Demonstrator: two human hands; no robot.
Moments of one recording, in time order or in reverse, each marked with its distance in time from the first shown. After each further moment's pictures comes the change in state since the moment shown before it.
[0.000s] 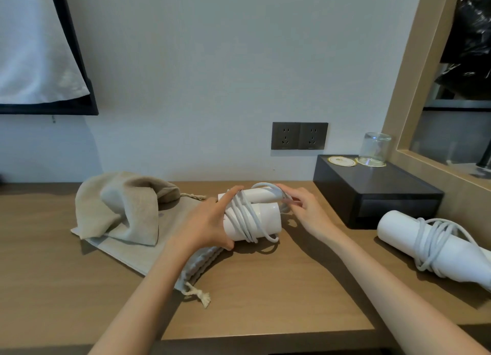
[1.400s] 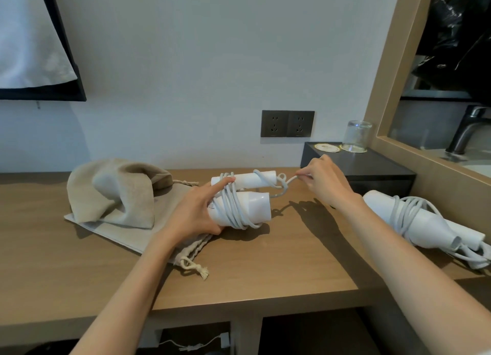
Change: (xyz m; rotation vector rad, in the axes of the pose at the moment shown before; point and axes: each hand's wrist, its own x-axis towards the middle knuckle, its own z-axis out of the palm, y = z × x) left_hand -0.022 -0.021 0.013 -0.254 0.206 0.214; right_hand -0.002 -0.013 -0.055 -0.821 0.129 0.050
